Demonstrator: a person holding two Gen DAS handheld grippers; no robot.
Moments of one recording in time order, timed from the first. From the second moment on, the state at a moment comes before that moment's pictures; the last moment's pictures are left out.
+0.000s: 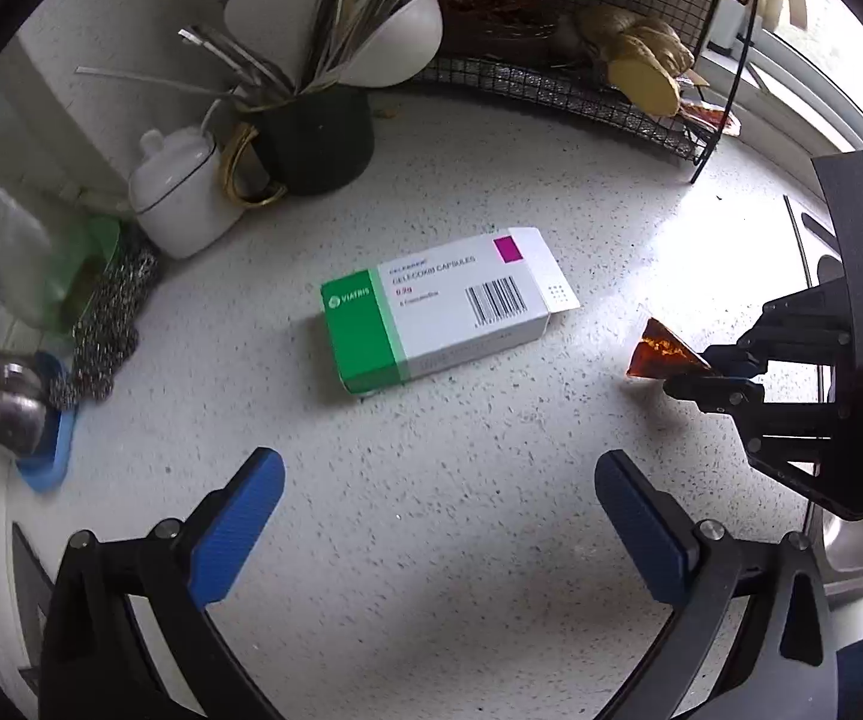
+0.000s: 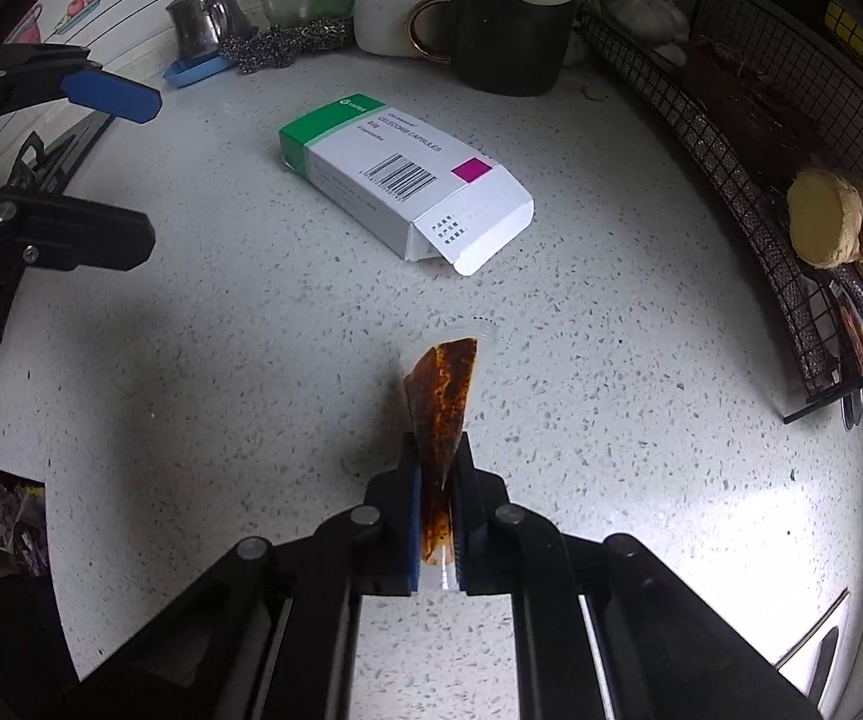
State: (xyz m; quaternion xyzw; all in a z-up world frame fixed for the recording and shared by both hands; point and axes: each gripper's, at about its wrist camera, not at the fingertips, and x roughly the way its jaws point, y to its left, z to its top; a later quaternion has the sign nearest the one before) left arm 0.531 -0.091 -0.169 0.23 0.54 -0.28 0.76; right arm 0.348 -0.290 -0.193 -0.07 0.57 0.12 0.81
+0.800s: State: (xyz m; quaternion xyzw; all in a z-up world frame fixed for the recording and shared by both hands) left arm 0.594 -0.152 -0.207 0.43 0.41 -0.52 0.61; right arm 0.387 -0.289 -0.172 0.12 0.58 -0.03 0.80
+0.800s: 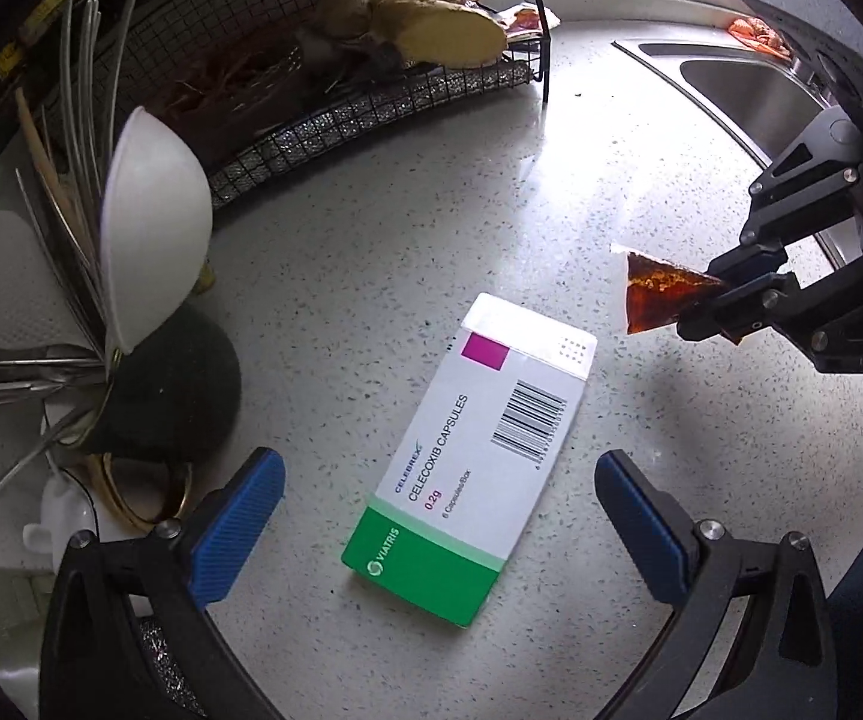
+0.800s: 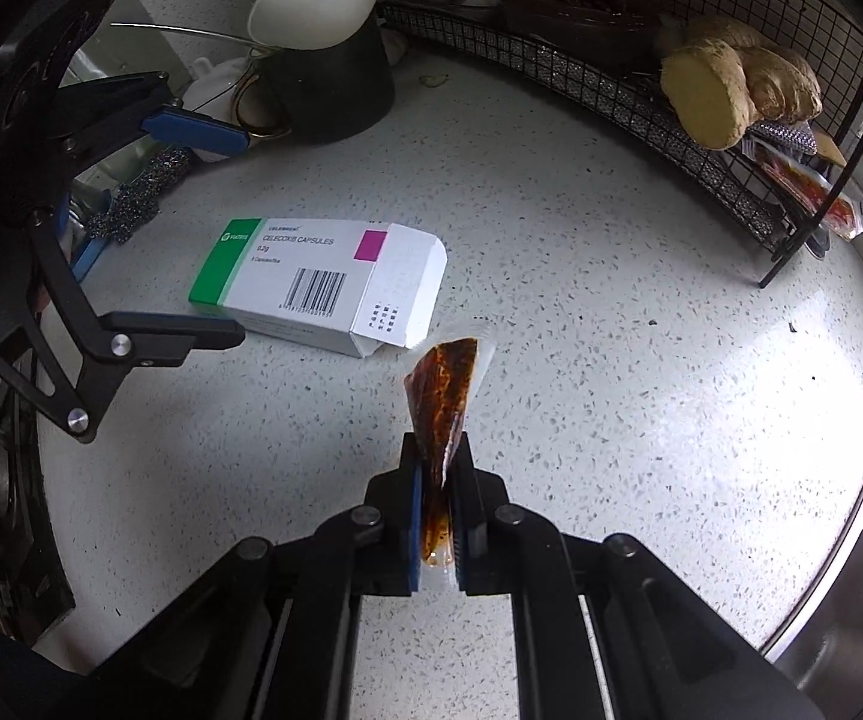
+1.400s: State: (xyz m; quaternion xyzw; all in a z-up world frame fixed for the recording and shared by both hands) left arm 0.601 -0.153 -0.242 0.37 0.50 -0.54 0.57; right arm 0.401 -0.297 -0.187 0.12 0.60 -0.01 0.79
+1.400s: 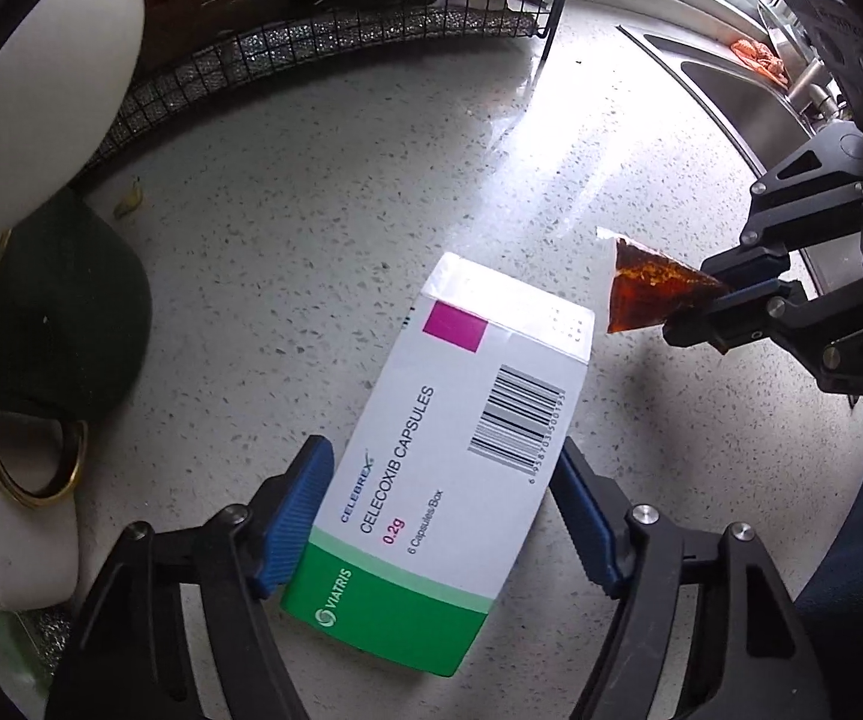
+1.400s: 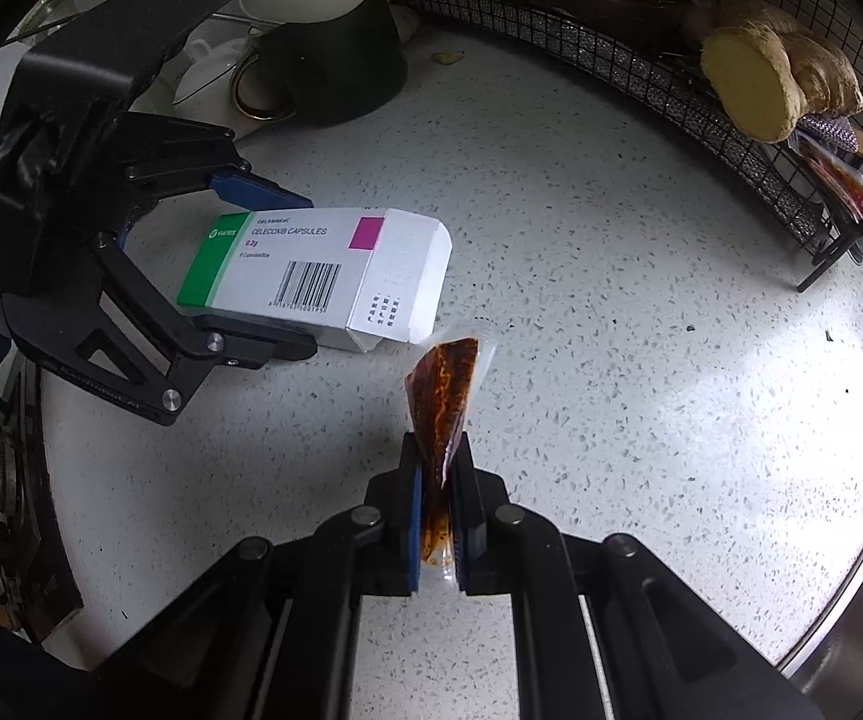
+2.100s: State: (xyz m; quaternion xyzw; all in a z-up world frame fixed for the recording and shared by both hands) left arm 0.512 -0.075 -0.127 0.24 0.53 -0.39 0.71; right arm 0.335 -0.295 -0.091 0.09 0.52 0.02 0.85
